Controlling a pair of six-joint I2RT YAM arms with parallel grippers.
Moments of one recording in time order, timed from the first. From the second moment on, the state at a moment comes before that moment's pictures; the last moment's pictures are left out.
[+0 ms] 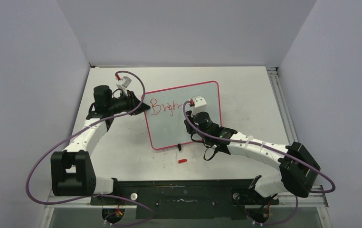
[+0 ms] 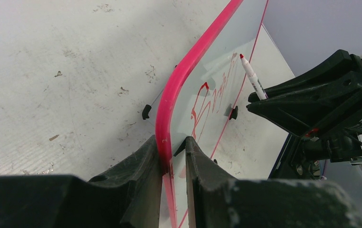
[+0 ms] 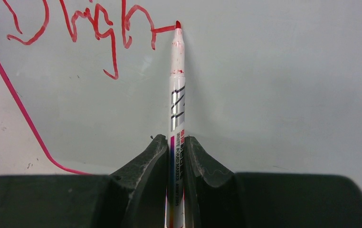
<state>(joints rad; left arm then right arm) -0.02 1.36 0.87 0.03 0.90 -0.27 0.89 1.39 0.84 0.07 0.34 0.34</state>
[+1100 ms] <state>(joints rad) -0.02 1.36 0.87 0.03 0.90 -0.27 0.88 1.43 0.93 0.03 0.32 0.30</state>
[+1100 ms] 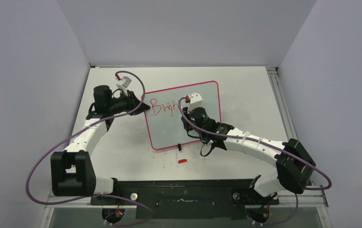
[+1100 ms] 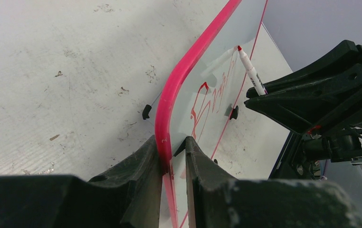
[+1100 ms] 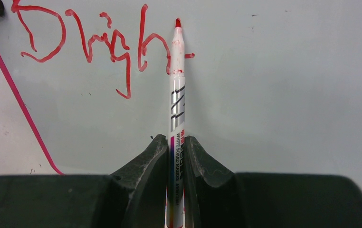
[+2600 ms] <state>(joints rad) -0.02 1.35 0.87 0.02 0.90 -0.26 0.91 1.38 0.85 -0.09 0.31 0.38</state>
